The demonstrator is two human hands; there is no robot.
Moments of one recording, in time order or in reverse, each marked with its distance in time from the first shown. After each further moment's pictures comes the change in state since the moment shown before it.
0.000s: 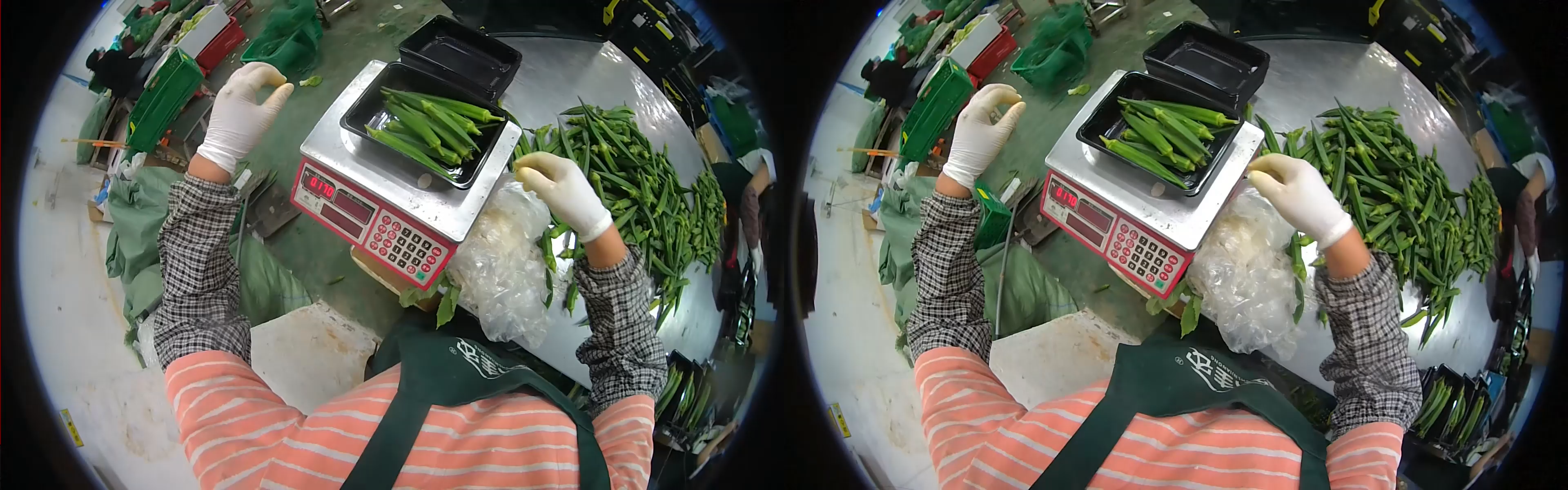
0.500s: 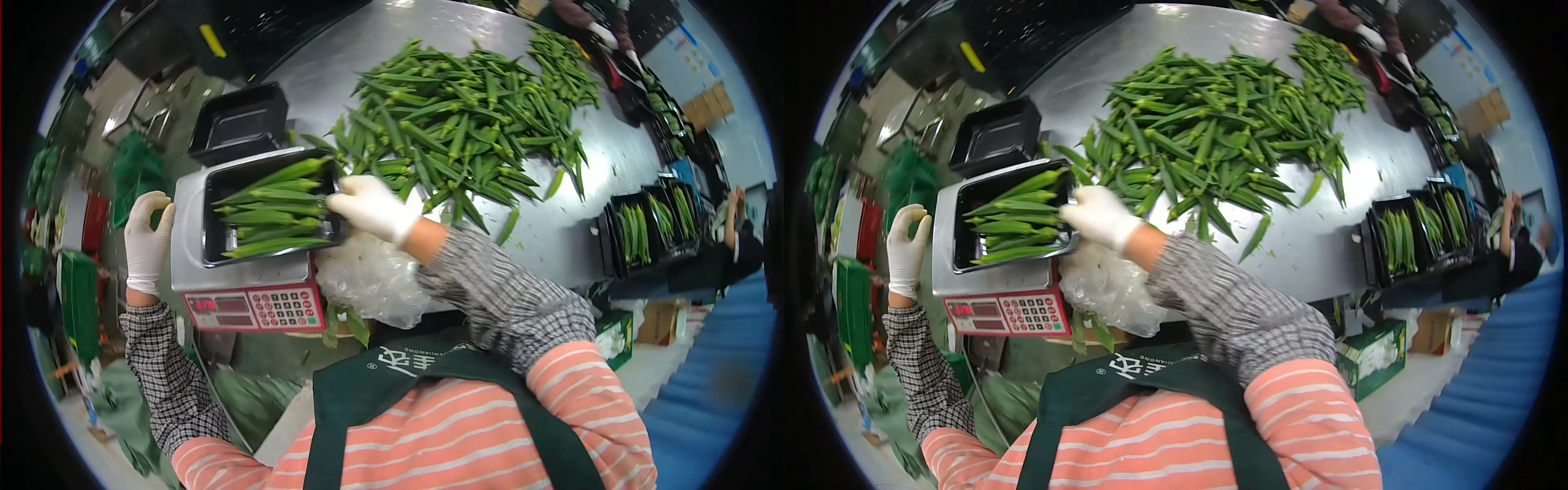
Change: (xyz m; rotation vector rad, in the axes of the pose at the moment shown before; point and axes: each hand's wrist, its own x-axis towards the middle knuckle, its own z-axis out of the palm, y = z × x) left_hand 0.048 0.065 0.064 -0.339 -0.114 0.183; right_hand -0.045 0.024 0.034 0.275 0.328 0.212
